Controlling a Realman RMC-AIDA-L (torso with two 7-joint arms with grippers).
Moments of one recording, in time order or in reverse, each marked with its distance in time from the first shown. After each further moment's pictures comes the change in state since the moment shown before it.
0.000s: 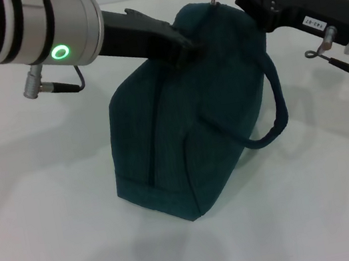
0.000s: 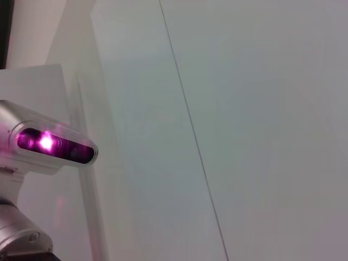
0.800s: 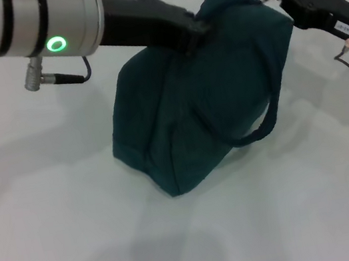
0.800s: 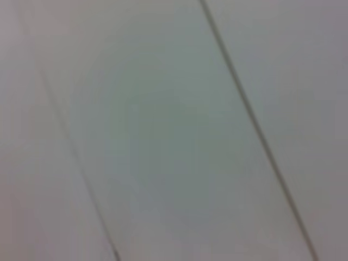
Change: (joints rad) left arm 0.009 0.001 -0.030 0.017 -0.115 -0.001 0.077; right arm -0.035 -0.001 0.009 0.097 0.129 0.162 0.054
